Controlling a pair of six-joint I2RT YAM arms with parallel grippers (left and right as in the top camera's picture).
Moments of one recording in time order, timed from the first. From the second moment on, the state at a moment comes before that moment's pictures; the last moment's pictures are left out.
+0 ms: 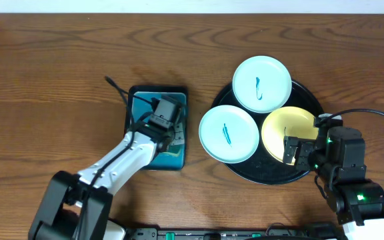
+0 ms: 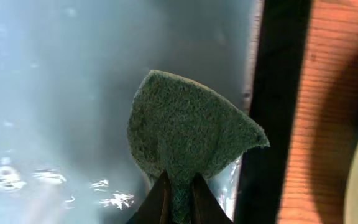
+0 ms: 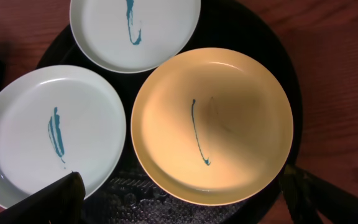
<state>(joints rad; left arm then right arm) -0.47 1.57 0.81 -0.39 -0.07 -0.56 0.10 0.77 0.67 -0.74 -0.01 0.22</state>
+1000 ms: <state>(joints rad) -0.50 1.56 0.84 -0.36 0.06 -0.59 0.10 0.77 0.67 -0.75 -0.02 0.22</state>
